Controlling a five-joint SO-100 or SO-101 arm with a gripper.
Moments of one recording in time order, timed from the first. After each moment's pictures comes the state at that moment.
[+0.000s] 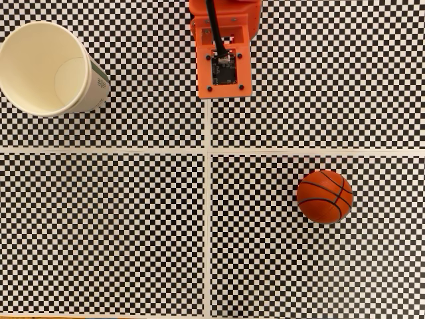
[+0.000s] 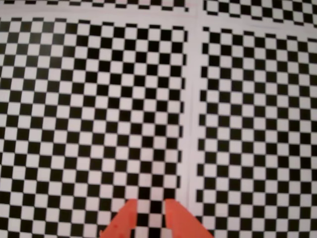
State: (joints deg) arm 1.9 188.0 179.8 71.0 -97.7
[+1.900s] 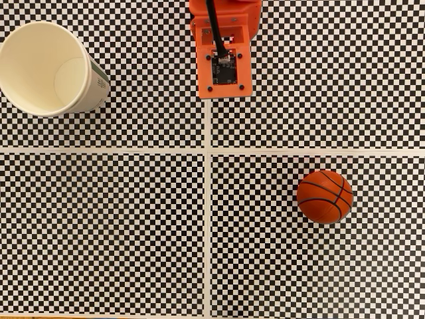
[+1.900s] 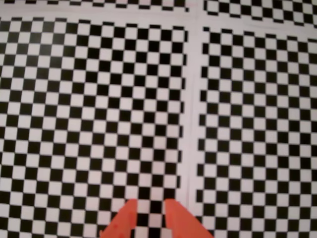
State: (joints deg) arm 1.9 188.0 179.8 71.0 -97.8
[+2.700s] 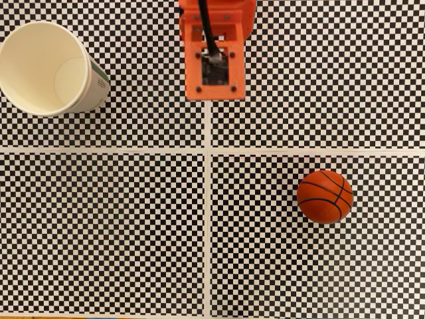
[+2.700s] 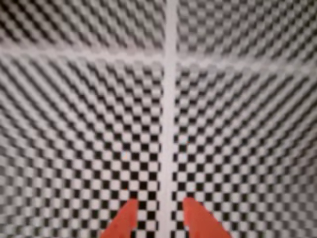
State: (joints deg) arm 3.0 164.9 154.1 69.8 -98.1
